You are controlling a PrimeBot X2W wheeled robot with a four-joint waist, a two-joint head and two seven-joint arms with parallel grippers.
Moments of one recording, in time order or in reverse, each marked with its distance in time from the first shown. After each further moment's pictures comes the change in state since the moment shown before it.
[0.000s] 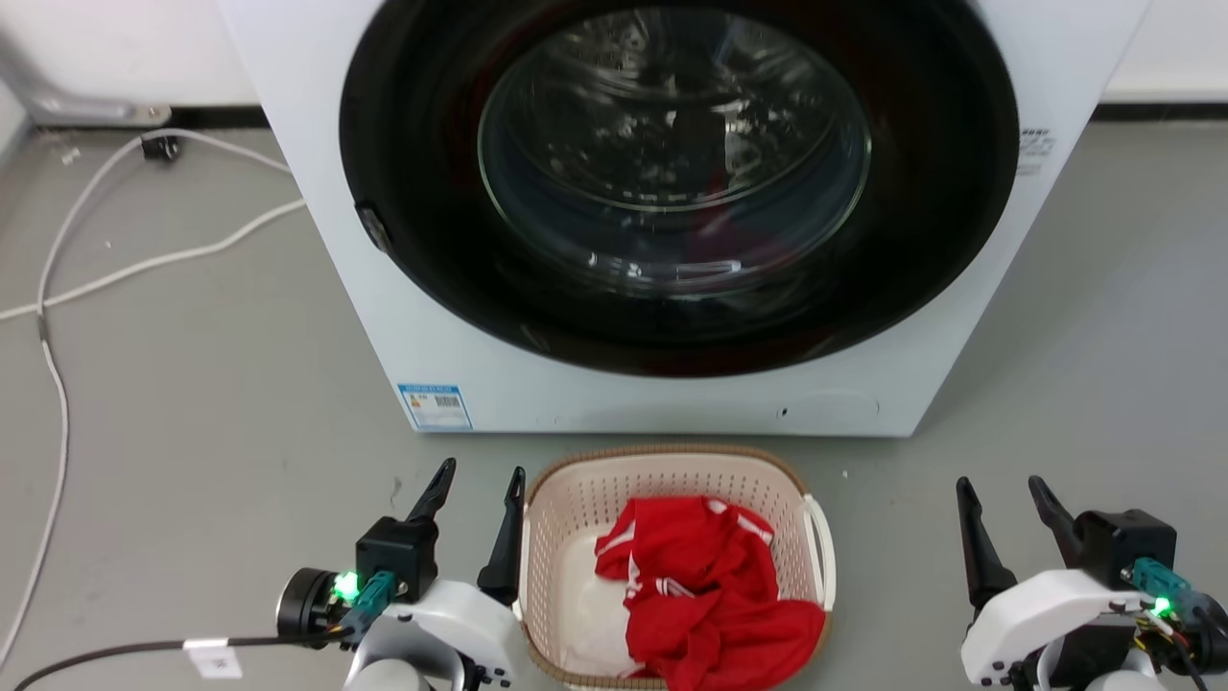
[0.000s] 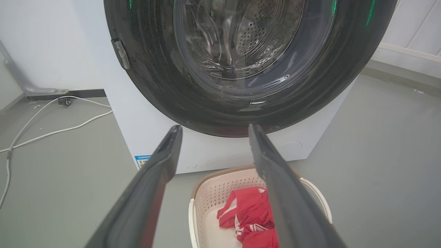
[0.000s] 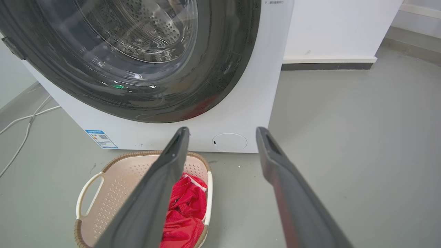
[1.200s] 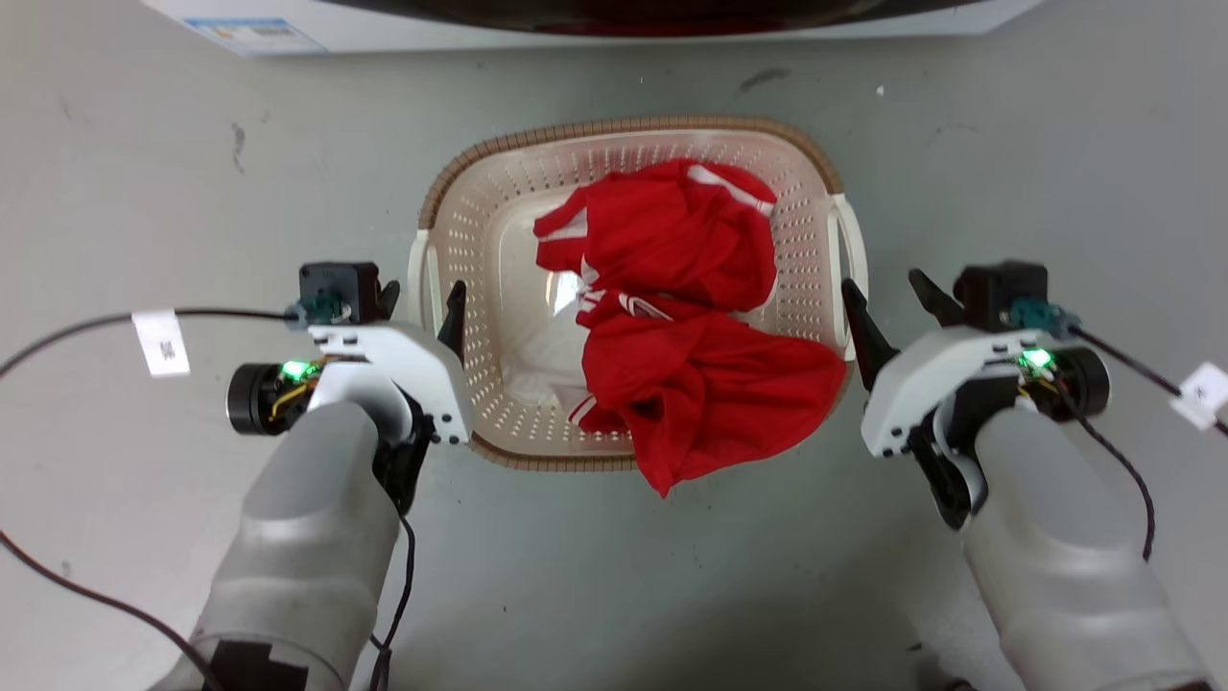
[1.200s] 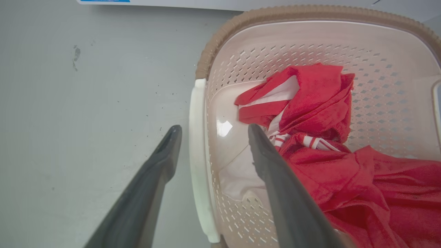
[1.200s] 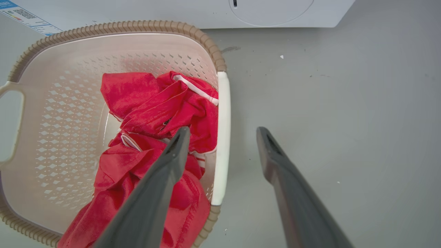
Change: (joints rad) left arm -0.654 0.039 0.019 0.714 -0.152 -0.046 0.068; right arm -0.609 0.000 0.198 0.608 0.101 0.000 -0.075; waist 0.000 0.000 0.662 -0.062
